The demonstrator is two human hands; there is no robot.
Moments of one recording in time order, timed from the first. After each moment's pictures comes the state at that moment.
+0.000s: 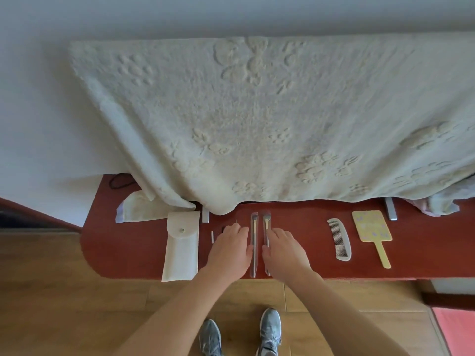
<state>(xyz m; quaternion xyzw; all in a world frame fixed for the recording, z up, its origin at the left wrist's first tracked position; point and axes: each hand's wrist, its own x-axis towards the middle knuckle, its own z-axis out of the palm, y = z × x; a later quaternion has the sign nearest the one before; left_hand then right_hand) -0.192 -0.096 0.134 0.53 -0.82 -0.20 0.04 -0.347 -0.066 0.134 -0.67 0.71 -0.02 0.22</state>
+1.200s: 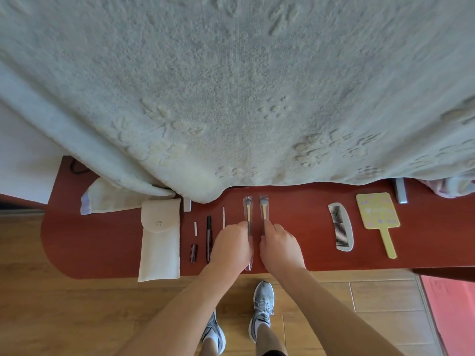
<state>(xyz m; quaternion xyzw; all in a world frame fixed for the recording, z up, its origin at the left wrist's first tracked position) -0.235 -0.110 0.057 0.60 -0.75 -0.28 0.03 -0.358 -0.076 0.077 -0.62 0.75 -0.06 0.24</state>
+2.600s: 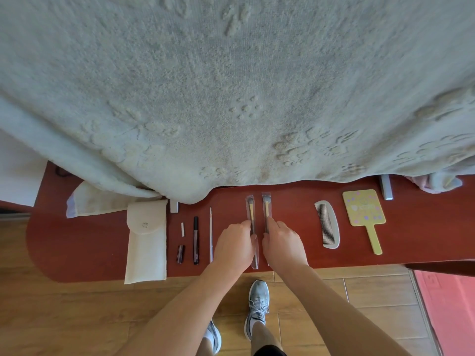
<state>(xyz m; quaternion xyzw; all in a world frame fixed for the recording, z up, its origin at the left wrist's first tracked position) -0.270 -0.103 0.055 0.58 -0.76 -0.29 0.06 -0.396 -0.071 0.072 -0.60 0.76 -0.07 0.23</state>
